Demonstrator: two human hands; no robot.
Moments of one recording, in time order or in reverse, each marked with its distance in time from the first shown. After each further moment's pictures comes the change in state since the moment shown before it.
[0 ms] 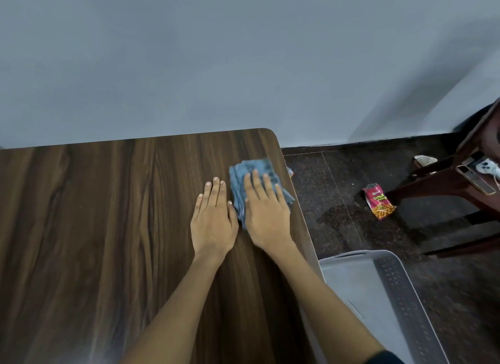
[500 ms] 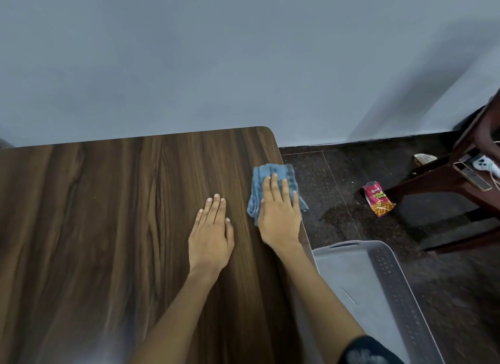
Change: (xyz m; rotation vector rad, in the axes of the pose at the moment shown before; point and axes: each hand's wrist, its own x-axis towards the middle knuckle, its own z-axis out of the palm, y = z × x) left_hand -0.053 -0.006 -0.008 0.025 -0.015 0.042; right_hand -0.029 0.016 -0.006 0.029 -0.040 0.145
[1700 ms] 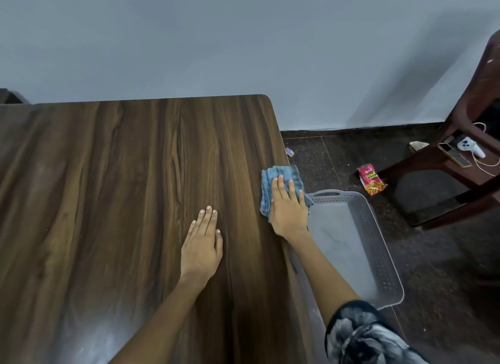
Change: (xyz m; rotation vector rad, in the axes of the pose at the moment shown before) left_hand -0.200 -0.012 -0.021 0.006 -0.061 -0.038; right_hand -0.158 0.041 0.011 -0.046 -0.079 -0.073
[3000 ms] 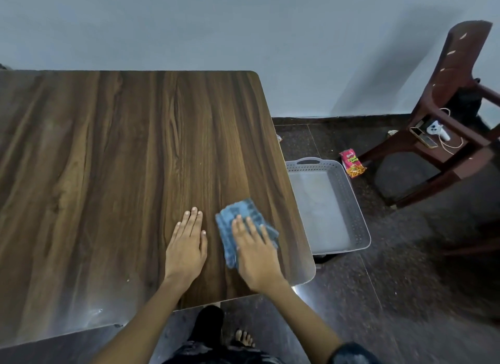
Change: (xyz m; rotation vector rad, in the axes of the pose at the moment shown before) left_hand -0.138 -0.011 -0.005 0.032 -0.002 0.019; right_hand -0.219 -0.045 0.047 0.019 -0.030 -0.252
